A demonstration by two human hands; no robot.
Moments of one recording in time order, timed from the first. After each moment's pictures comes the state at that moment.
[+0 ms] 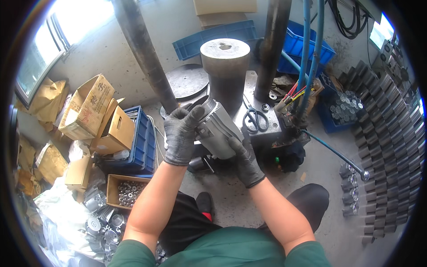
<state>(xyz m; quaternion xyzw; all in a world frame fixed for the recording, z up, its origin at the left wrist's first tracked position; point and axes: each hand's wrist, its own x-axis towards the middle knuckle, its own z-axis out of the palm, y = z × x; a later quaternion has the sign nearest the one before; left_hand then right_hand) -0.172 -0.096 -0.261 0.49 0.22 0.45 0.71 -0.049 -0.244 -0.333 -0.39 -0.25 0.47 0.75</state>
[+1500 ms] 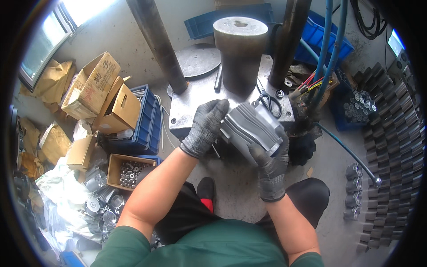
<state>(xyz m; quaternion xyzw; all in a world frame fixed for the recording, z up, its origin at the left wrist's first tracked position) -0.154 -0.113 -0.305 0.63 0.23 0.32 0.67 -0.070 -0.308 -0.323 -0.53 -0.24 0.22 0.79</state>
